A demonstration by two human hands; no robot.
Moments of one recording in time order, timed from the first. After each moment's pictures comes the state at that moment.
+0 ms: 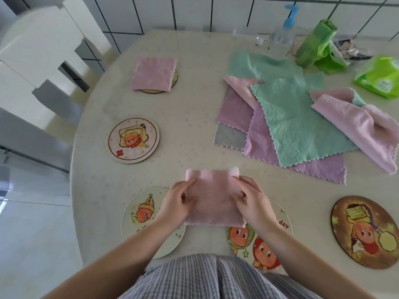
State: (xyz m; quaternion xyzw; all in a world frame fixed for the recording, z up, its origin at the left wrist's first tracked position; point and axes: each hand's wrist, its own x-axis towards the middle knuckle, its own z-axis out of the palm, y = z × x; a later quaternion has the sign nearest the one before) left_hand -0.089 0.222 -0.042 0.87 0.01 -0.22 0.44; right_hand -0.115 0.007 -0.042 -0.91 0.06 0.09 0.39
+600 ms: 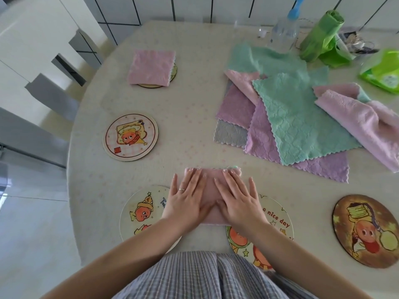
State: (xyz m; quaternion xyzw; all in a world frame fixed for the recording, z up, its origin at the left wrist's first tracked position) left_hand -0.092 0.204 -0.070 0.96 -0.21 -0.15 0.06; right_hand -0.115 0.026 -0.069 -0.98 -0.10 0.12 0.08
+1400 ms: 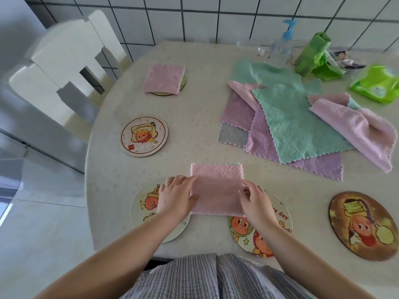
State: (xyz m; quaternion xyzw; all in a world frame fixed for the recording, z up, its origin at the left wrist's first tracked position) left_hand -0.105 0.226 -0.033 0.97 -0.07 -0.15 0.16; right_hand -0.136 0.019 -0.033 -0.90 0.18 0.14 0.37
